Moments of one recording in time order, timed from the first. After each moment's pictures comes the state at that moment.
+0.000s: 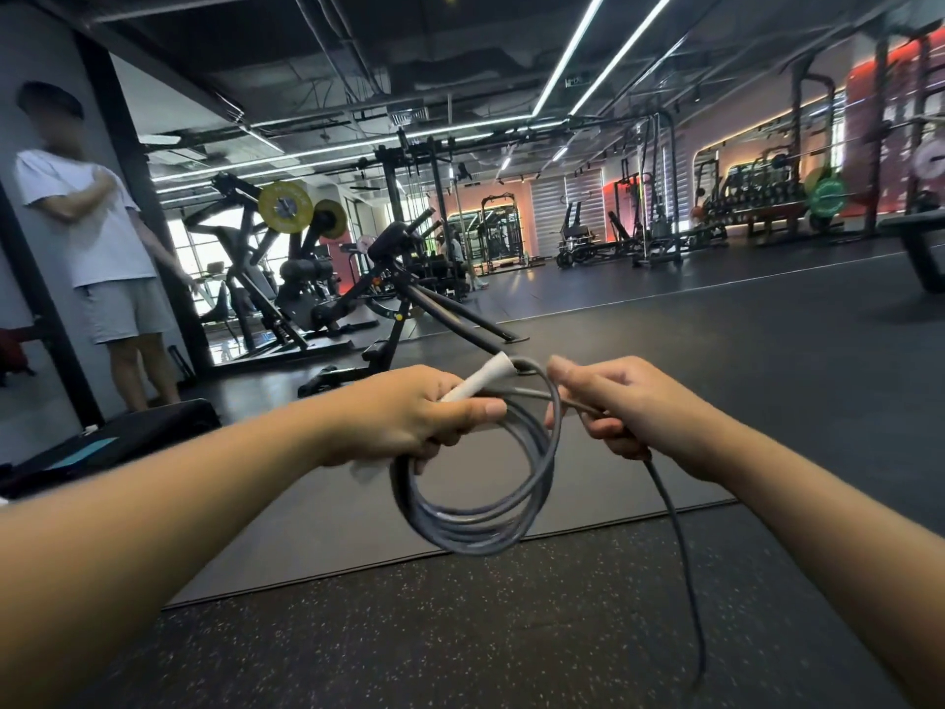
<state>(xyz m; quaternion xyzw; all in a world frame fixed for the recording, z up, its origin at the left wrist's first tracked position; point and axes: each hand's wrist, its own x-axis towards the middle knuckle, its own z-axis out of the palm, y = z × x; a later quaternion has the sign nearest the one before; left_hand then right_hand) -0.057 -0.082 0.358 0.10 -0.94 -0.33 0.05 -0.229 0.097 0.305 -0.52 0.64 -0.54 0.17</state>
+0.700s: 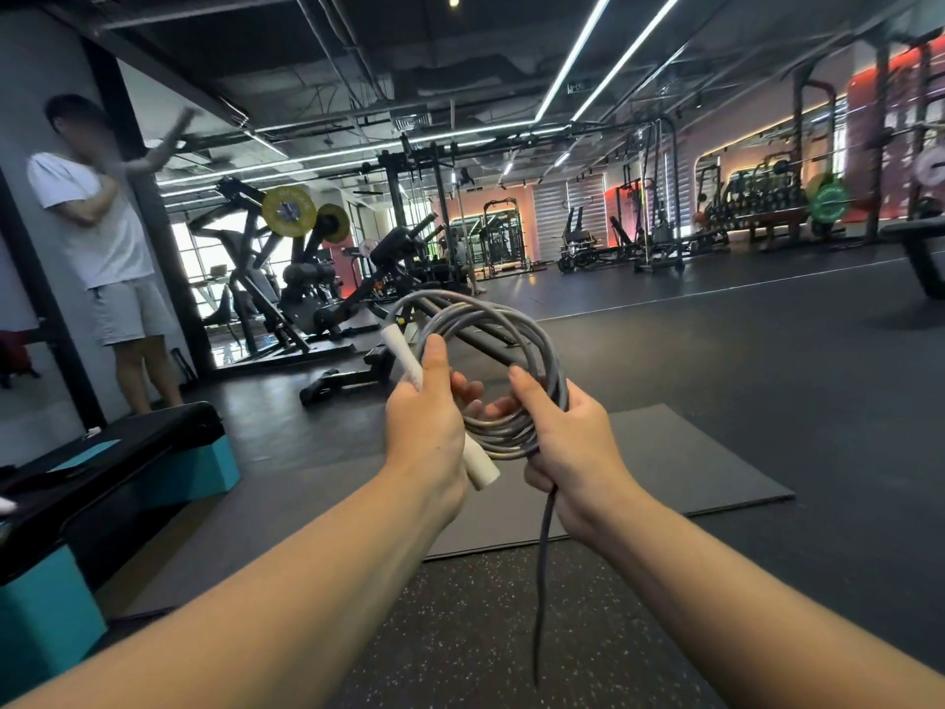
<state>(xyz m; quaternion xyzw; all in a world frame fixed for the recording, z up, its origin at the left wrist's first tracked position) -0.097 -0.039 0.320 0.20 -0.49 -0.69 0.50 -0.162 0.034 0.282 -0.26 0.48 -0.81 0.21</state>
